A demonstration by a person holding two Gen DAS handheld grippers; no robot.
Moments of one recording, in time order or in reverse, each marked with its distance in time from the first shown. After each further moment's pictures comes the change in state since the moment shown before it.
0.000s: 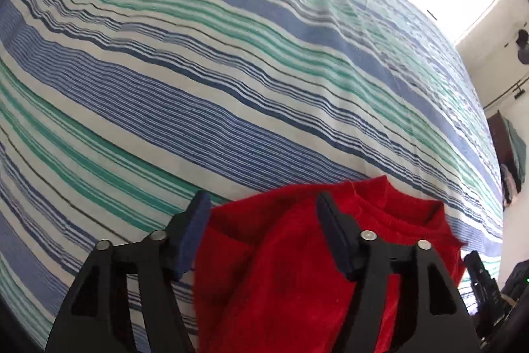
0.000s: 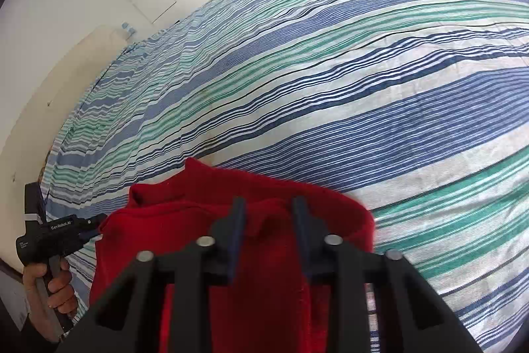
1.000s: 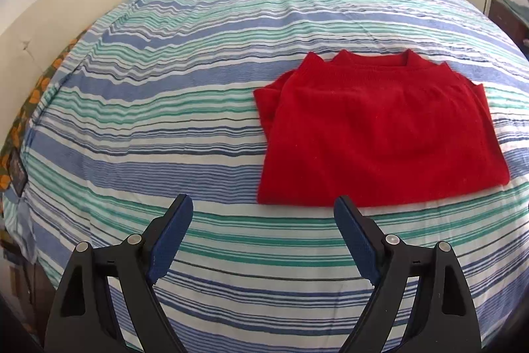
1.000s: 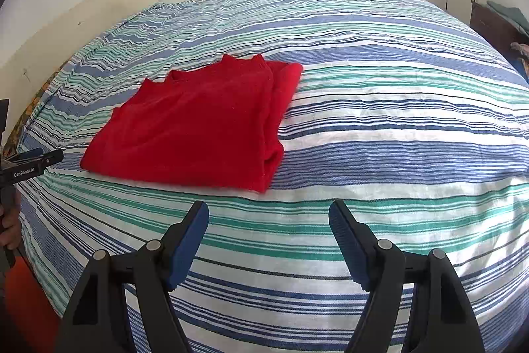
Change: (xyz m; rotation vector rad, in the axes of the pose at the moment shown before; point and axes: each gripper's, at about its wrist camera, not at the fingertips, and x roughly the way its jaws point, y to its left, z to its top) left arm -0.125 -0.029 -0.179 0.417 -0.149 0.322; right arm -0.186 -0.005 -0.170 -0.301 0.024 -0.147
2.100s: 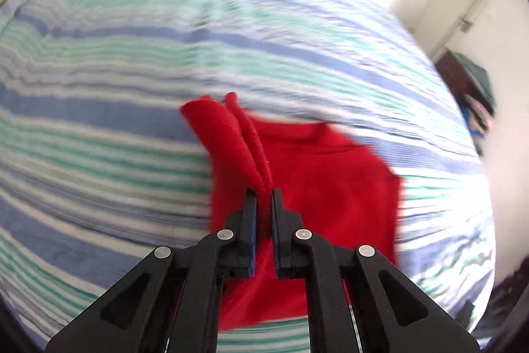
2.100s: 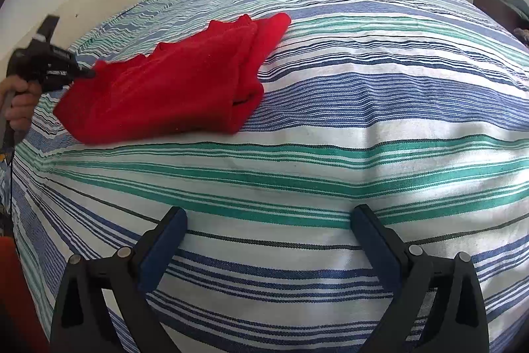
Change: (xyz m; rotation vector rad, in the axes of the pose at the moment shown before) left arm 0.023 -0.082 0.134 -0.119 0.055 -0.483; right arm 0.046 -0.023 -0.041 0.017 0.022 0.035
